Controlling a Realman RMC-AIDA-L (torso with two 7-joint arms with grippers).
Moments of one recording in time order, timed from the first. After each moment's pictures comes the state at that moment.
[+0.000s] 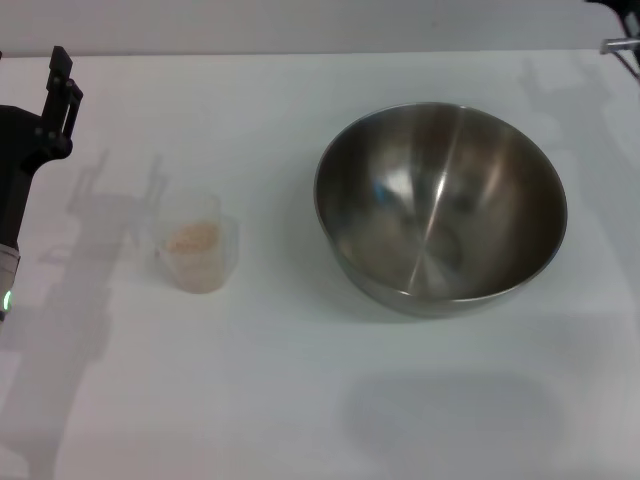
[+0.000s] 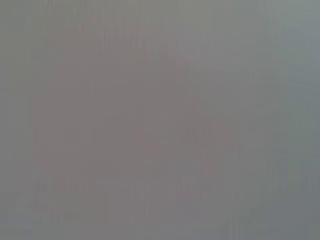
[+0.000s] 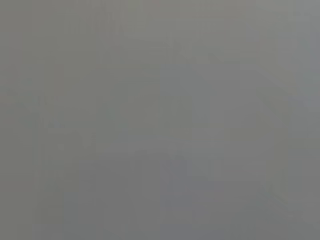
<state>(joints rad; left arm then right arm) -0.35 -2.08 -0.64 -0.31 2.12 1.46 0.03 0.54 2.04 -1.87 -0.42 0.56 -0.94 0.08</state>
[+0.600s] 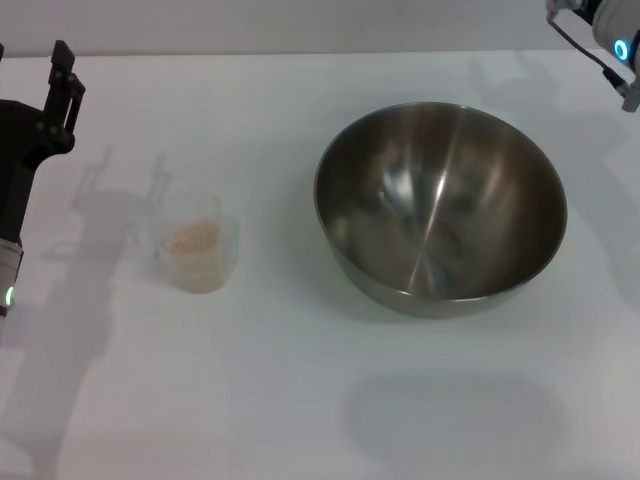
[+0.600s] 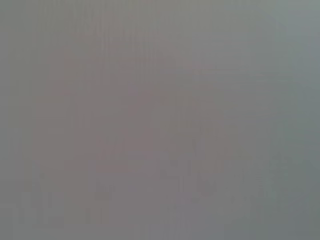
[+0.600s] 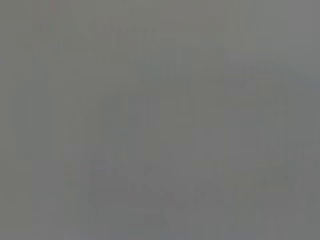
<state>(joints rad) -0.36 -2.08 -0.64 -0.31 2.12 1.46 0.02 0.36 2.07 -1.63 -1.29 0.33 0.23 0.06</state>
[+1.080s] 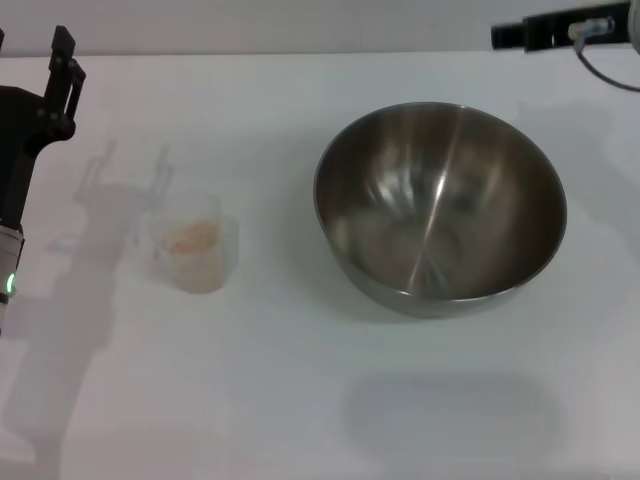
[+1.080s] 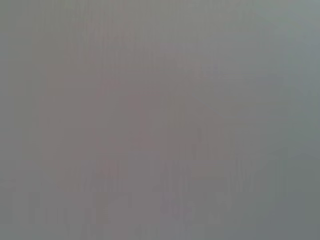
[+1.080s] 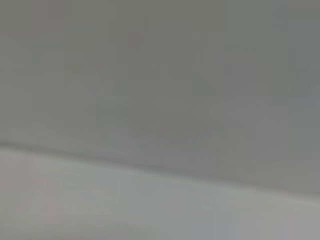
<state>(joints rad) -0.38 -2.08 -0.65 -0.32 2.11 1.46 0.02 0.46 2.07 -1.43 -1.68 0.39 1.23 -0.03</state>
